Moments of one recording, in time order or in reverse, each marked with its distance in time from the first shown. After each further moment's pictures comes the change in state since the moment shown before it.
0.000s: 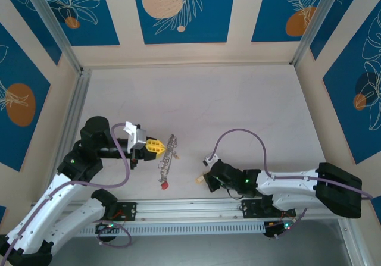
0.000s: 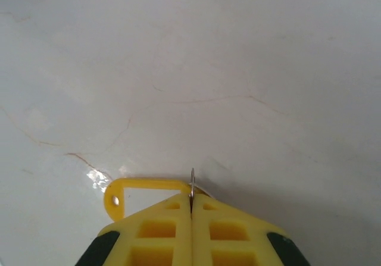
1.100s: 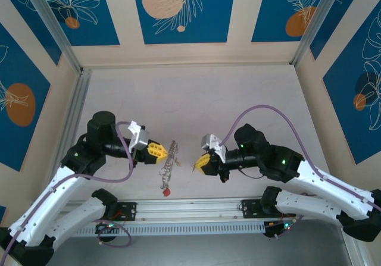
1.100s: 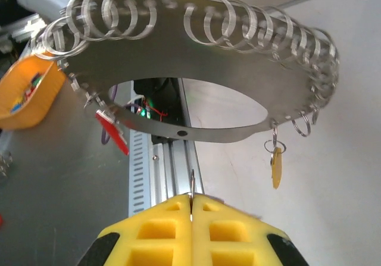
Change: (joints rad) left arm 0.005 0.084 0.045 -0.088 0.174 0.054; right arm -0.143 -0.272 0.620 -0.557 -0.646 -0.486
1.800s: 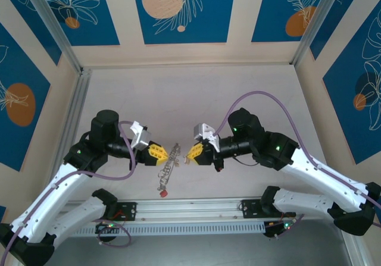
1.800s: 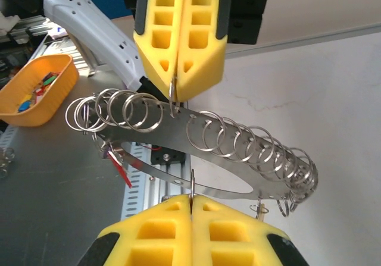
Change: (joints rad) left arm 0.000 0.026 0.002 -0.027 0.055 0.019; right arm -0.073 0.171 0.199 -0.023 -0.146 -0.123
